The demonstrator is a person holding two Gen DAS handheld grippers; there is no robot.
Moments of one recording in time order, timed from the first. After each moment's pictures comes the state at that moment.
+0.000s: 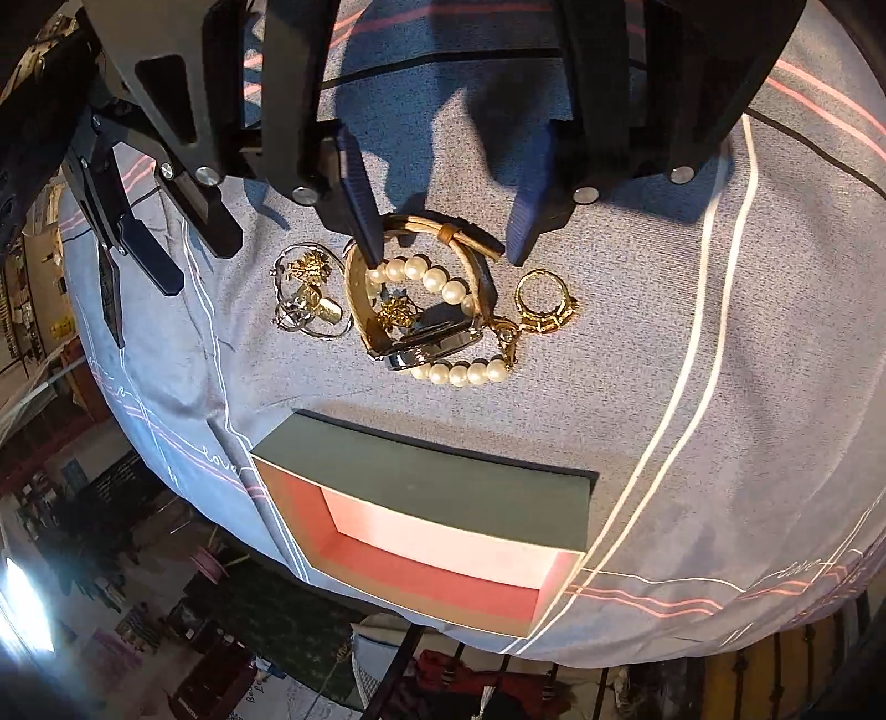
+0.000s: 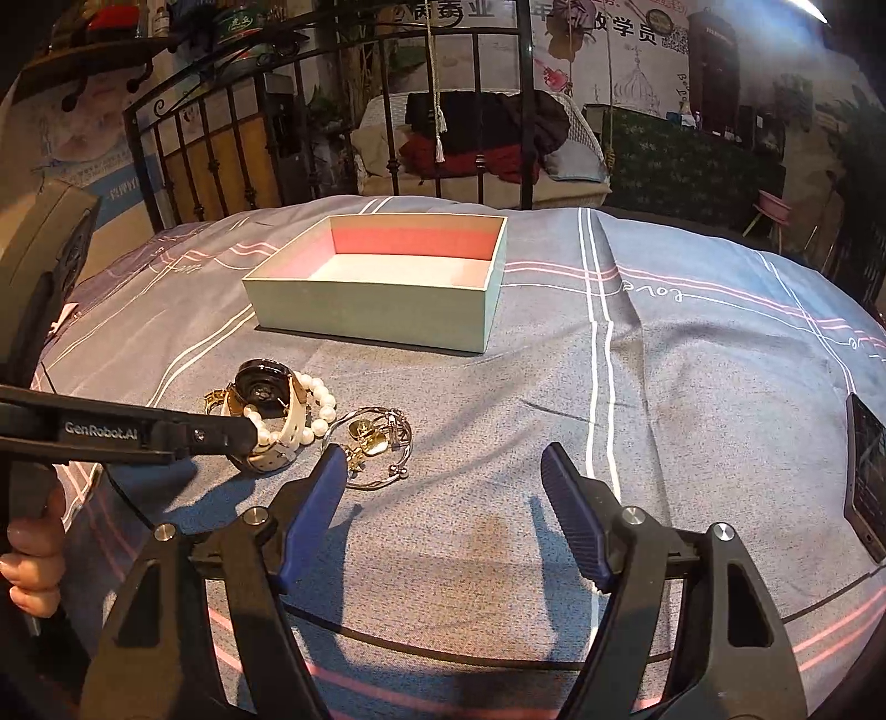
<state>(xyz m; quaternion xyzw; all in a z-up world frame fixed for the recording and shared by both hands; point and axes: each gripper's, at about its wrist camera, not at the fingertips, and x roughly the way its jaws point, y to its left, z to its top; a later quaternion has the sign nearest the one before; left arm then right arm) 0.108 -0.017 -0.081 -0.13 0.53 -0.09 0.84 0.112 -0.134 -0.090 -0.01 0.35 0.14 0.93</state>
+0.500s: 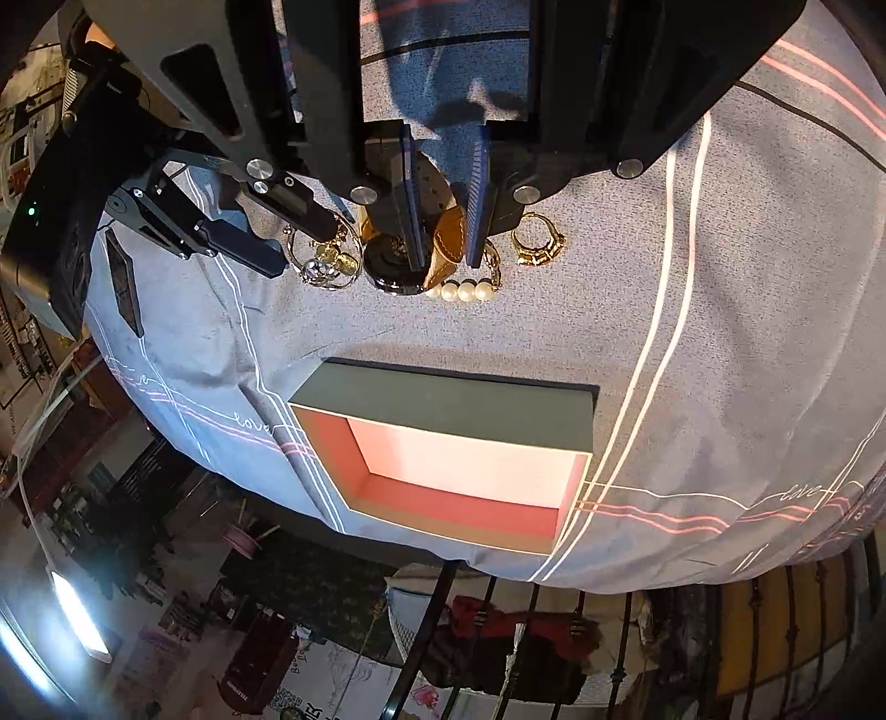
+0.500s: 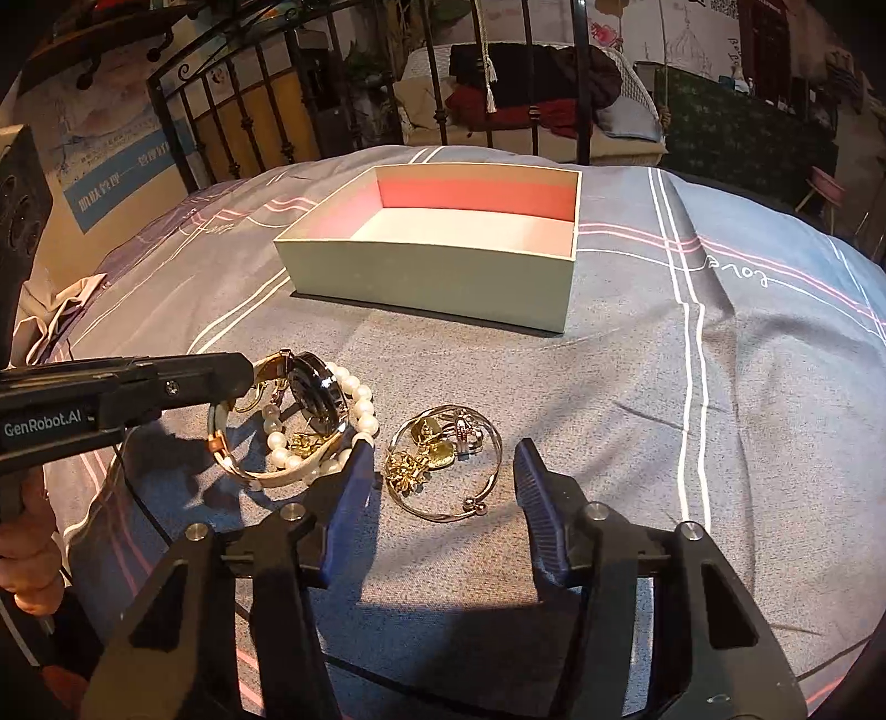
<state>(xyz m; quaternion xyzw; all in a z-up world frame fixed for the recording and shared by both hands) 0.101 -0.008 -0.051 -0.11 0.46 -0.10 0.88 0.146 -0.106 -0.101 0.00 0.41 0.20 0.89</state>
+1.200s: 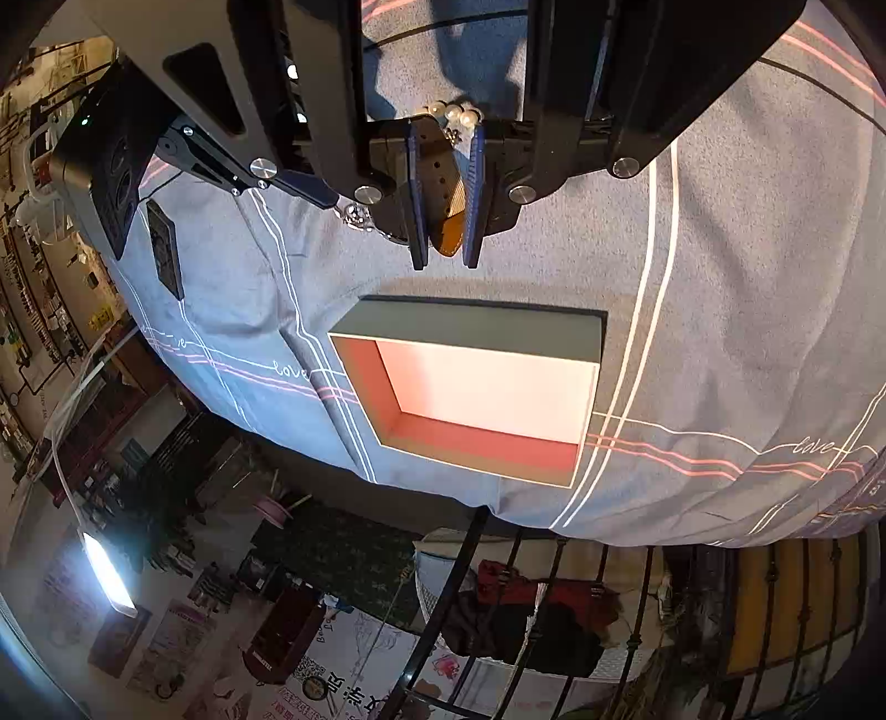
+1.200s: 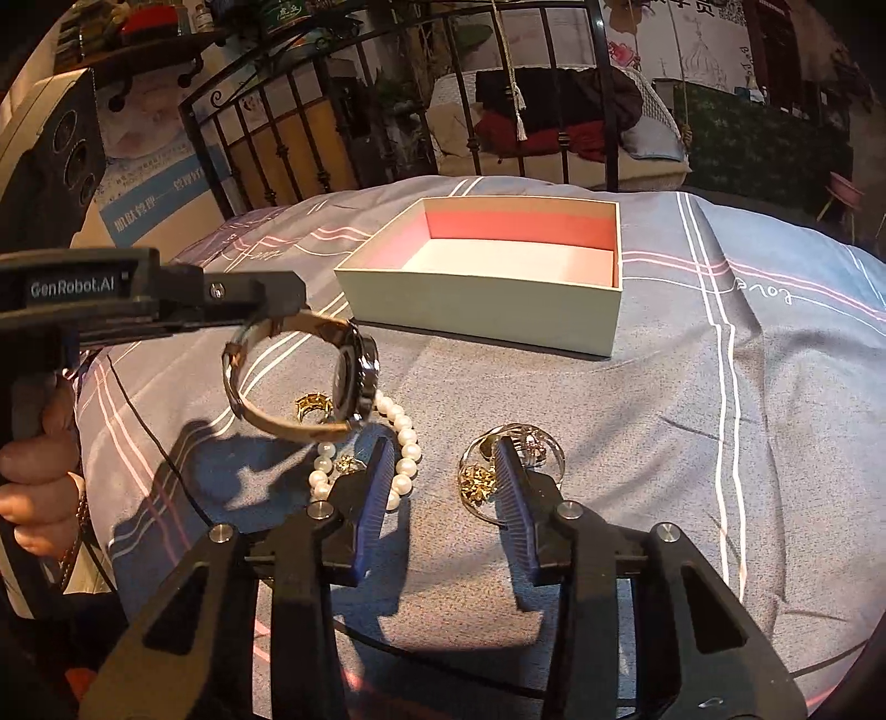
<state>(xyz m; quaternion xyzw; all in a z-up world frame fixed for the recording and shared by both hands) 0.116 0.006 -0.016 -0.13 0.41 -0.14 0.89 0.131 -0.098 -0.090 0.02 0.38 0.23 0.90</state>
